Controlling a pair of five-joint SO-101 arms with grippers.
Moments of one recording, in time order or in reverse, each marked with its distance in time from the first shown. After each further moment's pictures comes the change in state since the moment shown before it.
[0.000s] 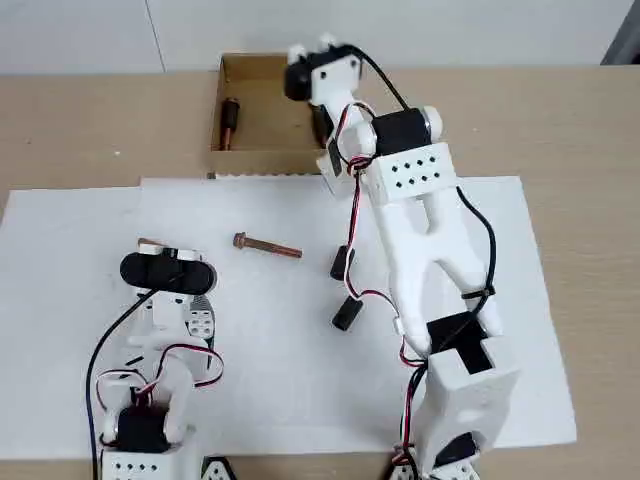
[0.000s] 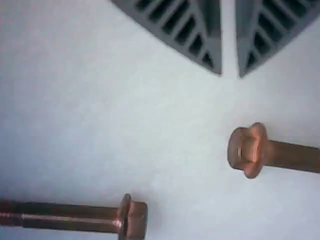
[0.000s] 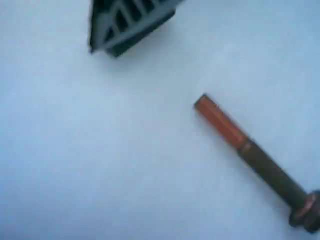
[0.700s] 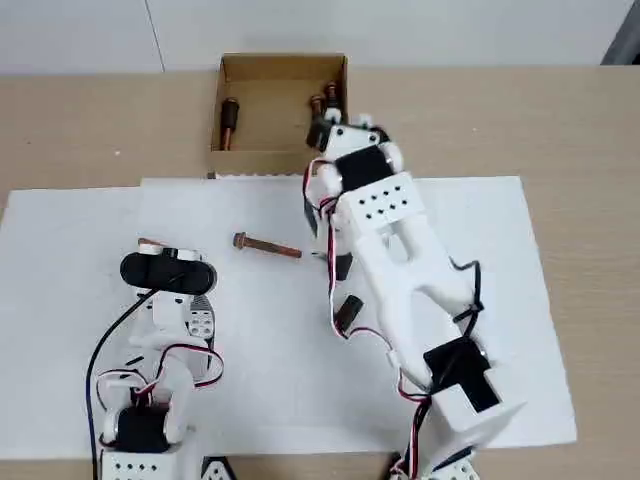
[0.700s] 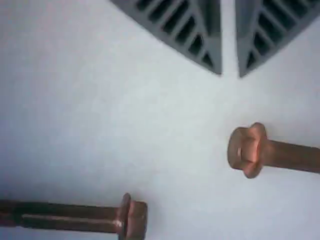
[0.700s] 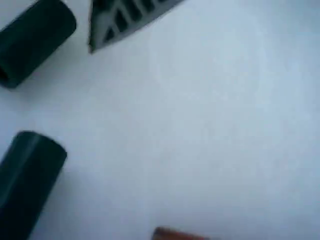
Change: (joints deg) left arm 0.0 0.0 0.0 0.0 0.0; right arm -7.2 -8.6 21.2 4.4 -35.4
